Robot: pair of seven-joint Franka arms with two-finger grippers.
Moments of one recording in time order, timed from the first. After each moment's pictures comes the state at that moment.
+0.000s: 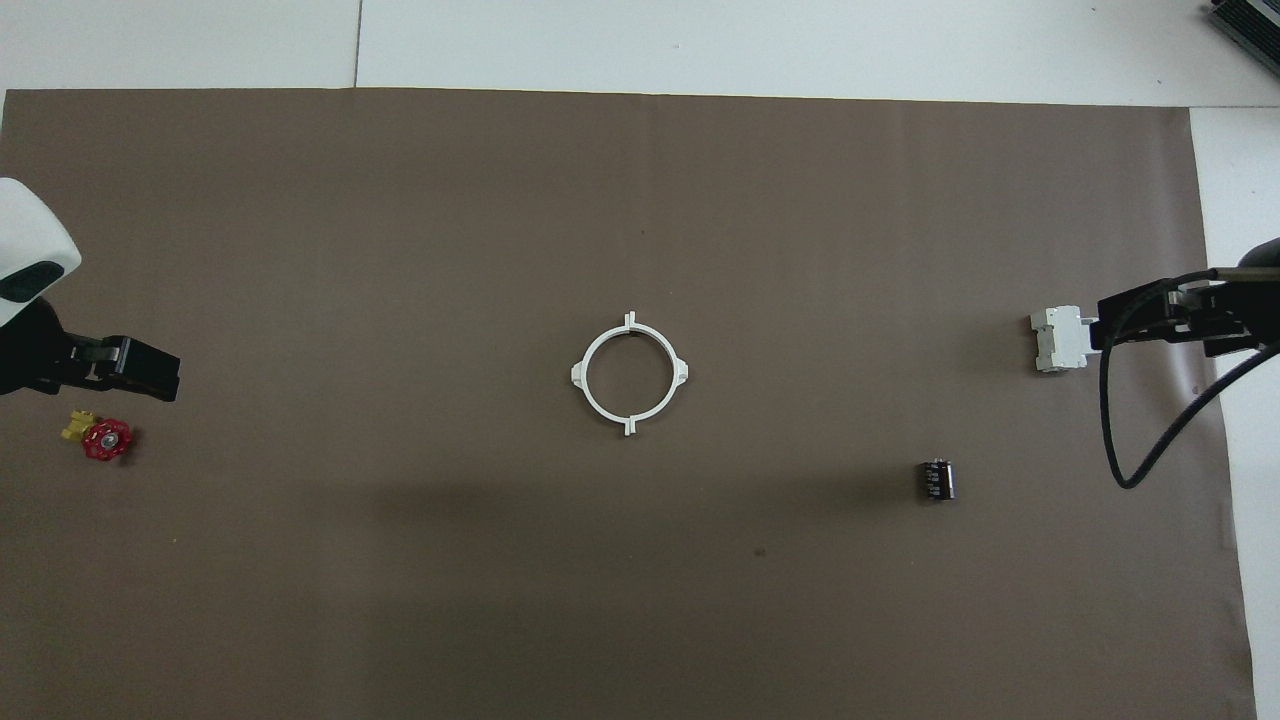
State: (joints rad) left arm -0.10 -0.06 0.03 -1.72 0.06 1.53 0.05; right arm 0.06 0.00 -0.07 -1.58 0.01 1.53 0.07
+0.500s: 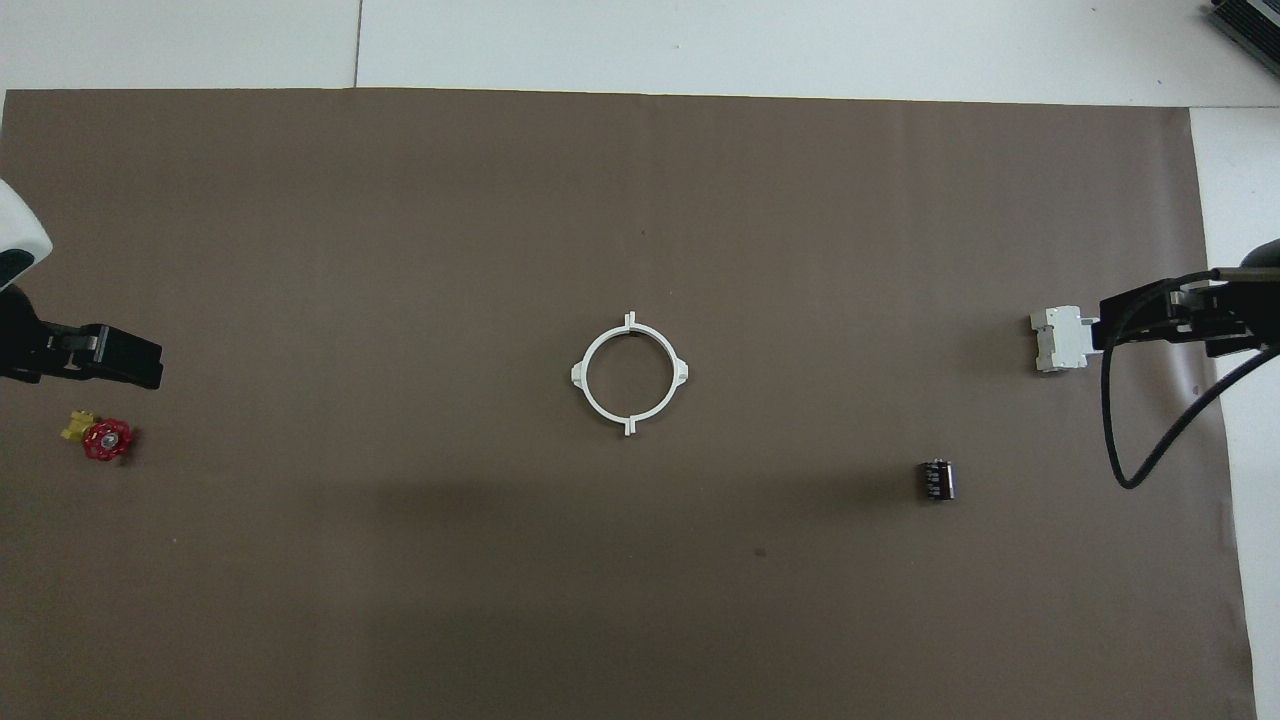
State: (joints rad) left arm -0.10 -0.06 0.05 -1.67 0.06 1.55 0.05; right arm 0.06 -0.01 -0.07 -1.58 0.01 1.53 0.07
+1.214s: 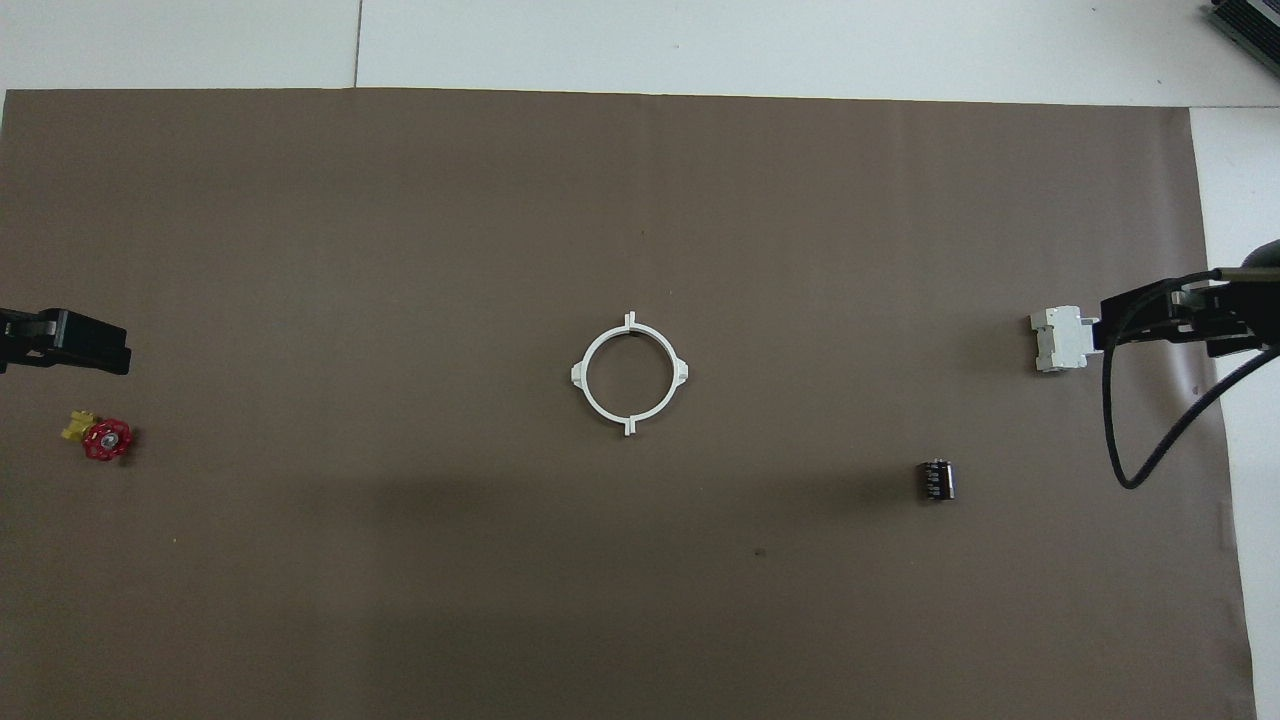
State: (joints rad) left arm -0.10 -0.02 0.08 -1.65 0.05 1.56 0.05; right arm 0.06 -0.01 -0.07 -1.58 0.01 1.53 0.07
